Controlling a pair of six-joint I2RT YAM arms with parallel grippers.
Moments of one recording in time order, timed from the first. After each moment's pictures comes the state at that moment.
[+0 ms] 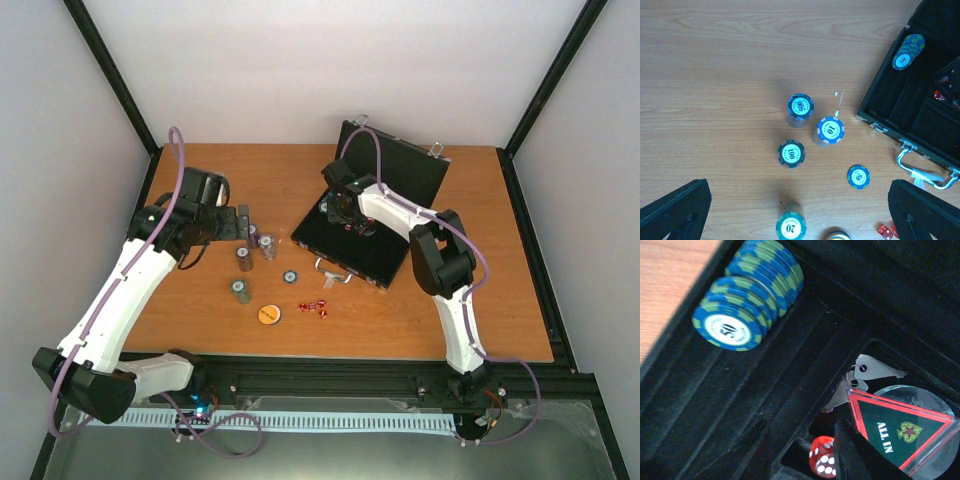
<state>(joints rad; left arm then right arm) -0.38 1.19 1.33 -1.05 -0.19 -0.37 0.58 2.19 1.78 -0.72 0.15 0.48</state>
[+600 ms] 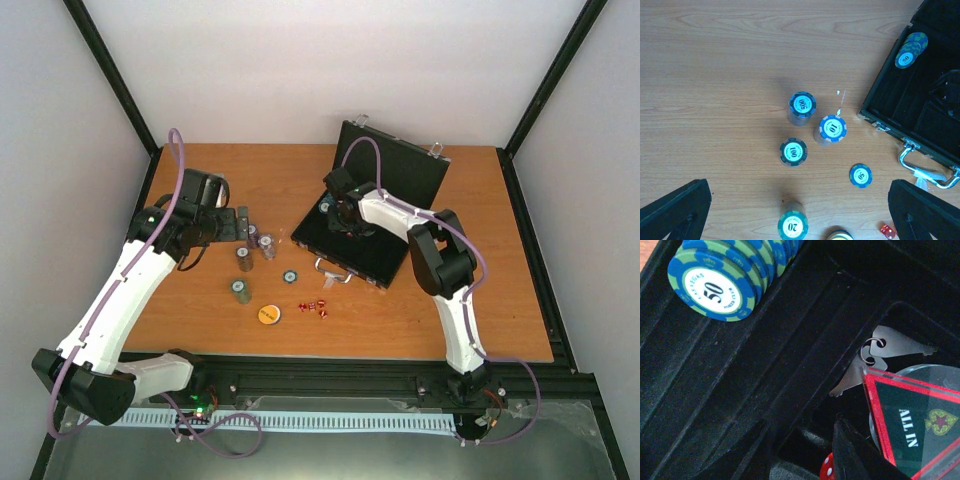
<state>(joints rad) -0.38 1.18 1.32 -1.05 -0.19 -0.37 0.58 2.20 1.71 -0.68 0.10 0.48</state>
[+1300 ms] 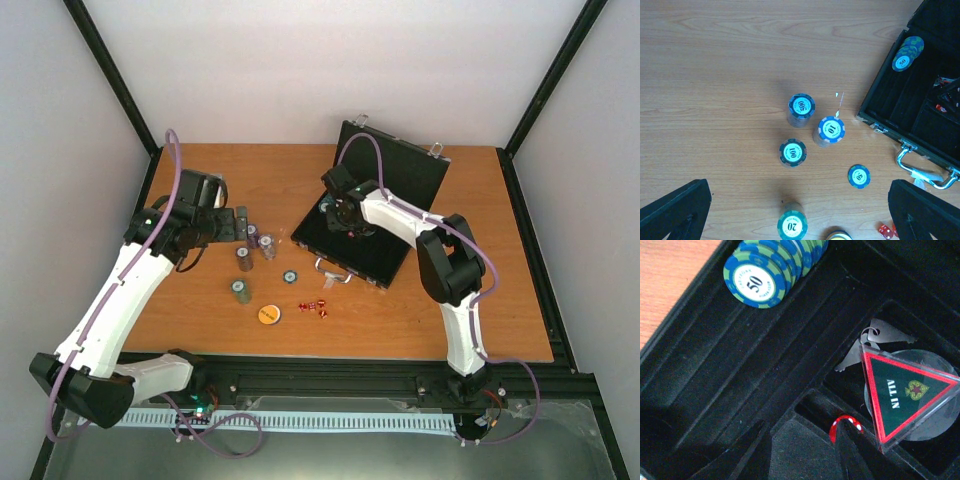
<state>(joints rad) -0.38 1.16 1.32 -1.05 -0.19 -0.37 0.61 2.10 1.68 -0.71 0.12 0.43</state>
